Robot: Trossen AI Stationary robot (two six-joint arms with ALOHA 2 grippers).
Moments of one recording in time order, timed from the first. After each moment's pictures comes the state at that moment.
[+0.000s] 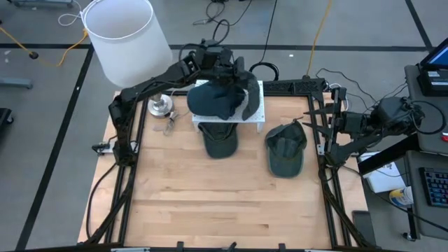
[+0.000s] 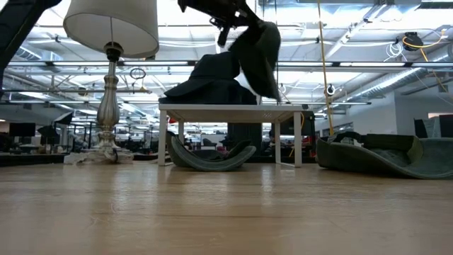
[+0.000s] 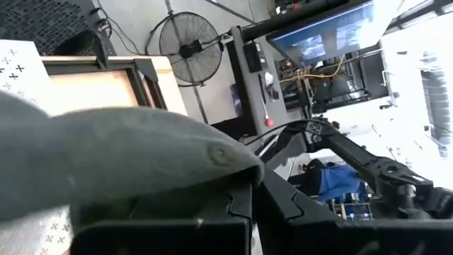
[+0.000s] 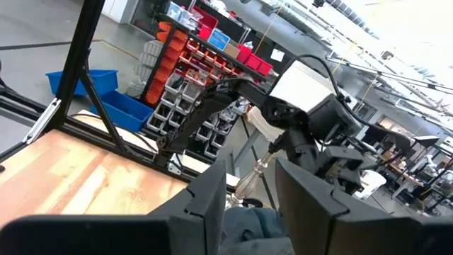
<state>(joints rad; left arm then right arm) 0.47 1.90 2.00 -0.37 0.32 -1.09 0.39 0.76 1.30 -0.52 0.47 -0.49</state>
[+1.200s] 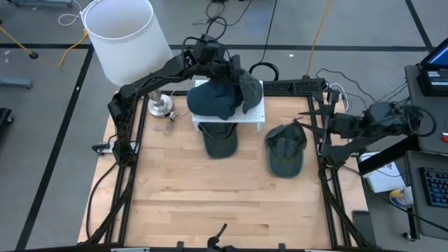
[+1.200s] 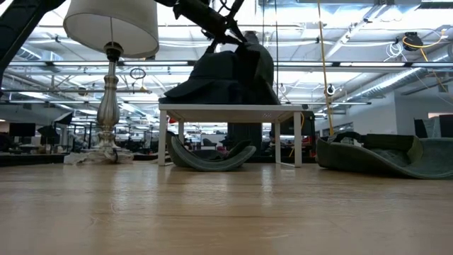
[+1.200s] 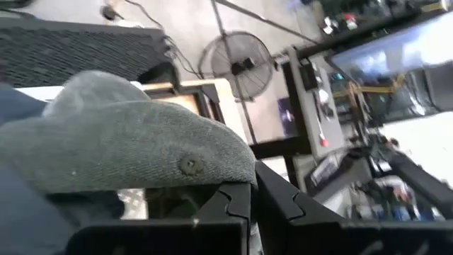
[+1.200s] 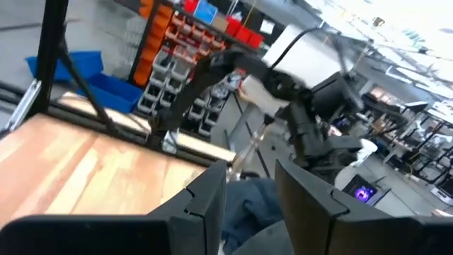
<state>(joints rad) 0.55 1.91 2.00 -0.51 0.25 -0.99 0.39 0.76 1.25 -0.55 0.55 -0.41</state>
